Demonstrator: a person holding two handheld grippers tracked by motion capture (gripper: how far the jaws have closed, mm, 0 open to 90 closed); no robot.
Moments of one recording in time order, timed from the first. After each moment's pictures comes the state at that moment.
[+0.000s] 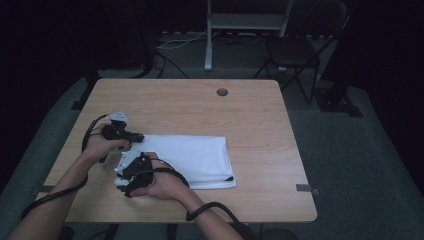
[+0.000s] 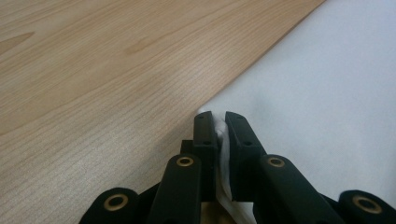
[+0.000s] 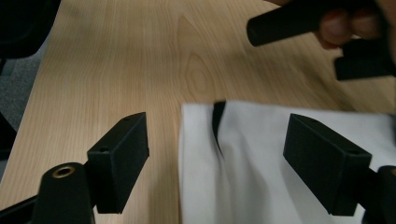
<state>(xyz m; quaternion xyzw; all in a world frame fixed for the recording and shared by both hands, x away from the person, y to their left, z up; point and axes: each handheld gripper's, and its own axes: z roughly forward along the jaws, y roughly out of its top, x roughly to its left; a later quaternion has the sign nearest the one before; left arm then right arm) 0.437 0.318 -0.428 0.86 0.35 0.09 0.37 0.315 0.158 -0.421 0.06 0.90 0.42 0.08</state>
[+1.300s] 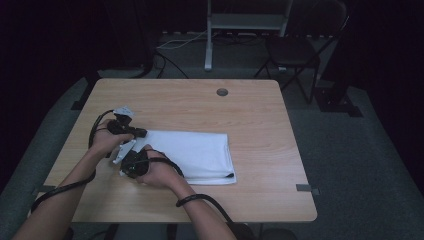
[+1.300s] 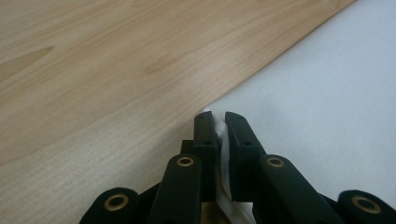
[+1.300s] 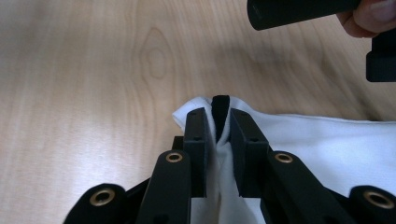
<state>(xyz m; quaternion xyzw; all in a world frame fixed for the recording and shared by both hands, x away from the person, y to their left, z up) 0.458 0.304 -0.425 0.85 0.38 0.11 0.34 0.351 0.171 -0.431 0.05 0.92 0.37 0.09</state>
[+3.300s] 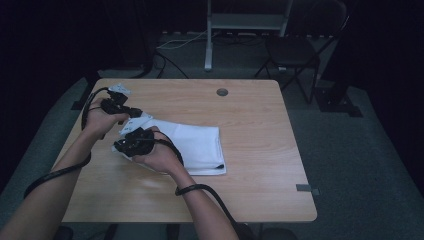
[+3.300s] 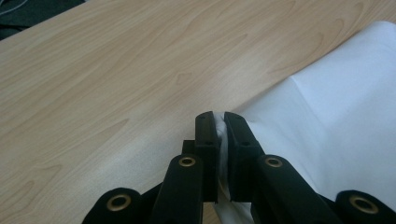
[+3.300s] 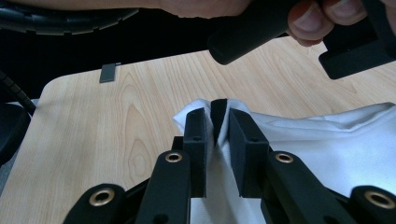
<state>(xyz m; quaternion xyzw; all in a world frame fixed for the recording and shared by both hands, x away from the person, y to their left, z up) 0.466 0.296 -0.348 0.85 0.38 0.17 0.32 0.374 0.151 -0.378 0.13 0.85 0.51 0.06</state>
